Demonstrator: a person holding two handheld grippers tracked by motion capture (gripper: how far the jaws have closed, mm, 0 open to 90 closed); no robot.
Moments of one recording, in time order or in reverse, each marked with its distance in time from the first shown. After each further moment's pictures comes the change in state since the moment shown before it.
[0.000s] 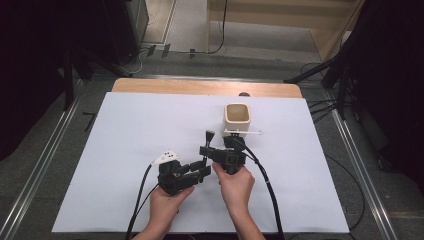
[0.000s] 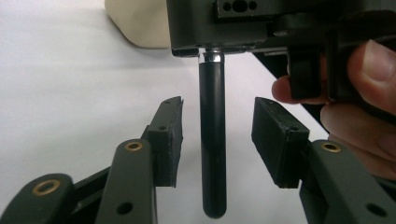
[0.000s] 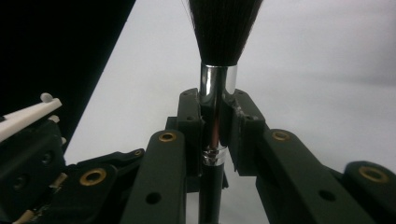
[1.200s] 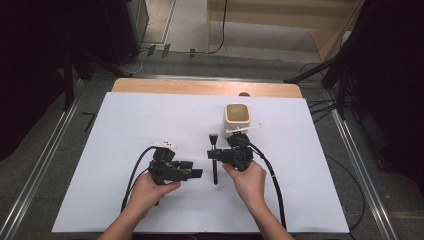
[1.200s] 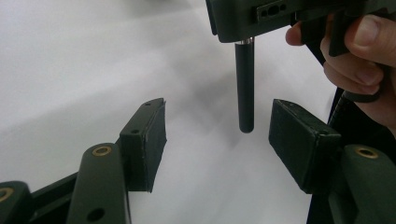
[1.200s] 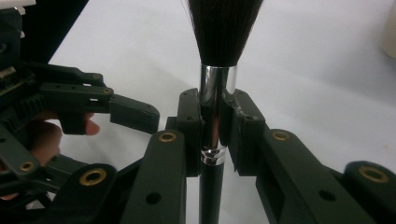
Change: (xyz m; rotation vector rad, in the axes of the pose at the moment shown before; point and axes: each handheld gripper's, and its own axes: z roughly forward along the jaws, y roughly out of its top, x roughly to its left) left arm 0.030 0.032 -0.013 0.315 -0.062 0.012; right arm -0.023 0.011 -0.004 0.147 -0.028 -0.202
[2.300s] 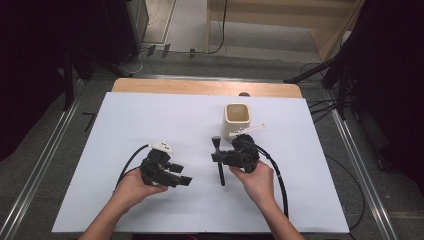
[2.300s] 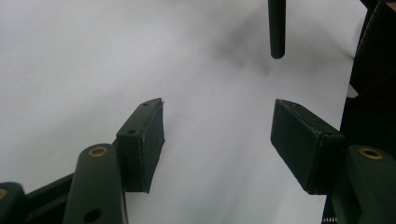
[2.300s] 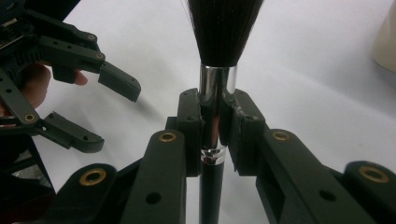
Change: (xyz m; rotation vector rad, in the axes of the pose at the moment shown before) left arm 0.007 -0.002 -0.019 0.181 0.059 0.210; right arm -0.007 -0.005 -0.014 0.023 0.027 -0.136
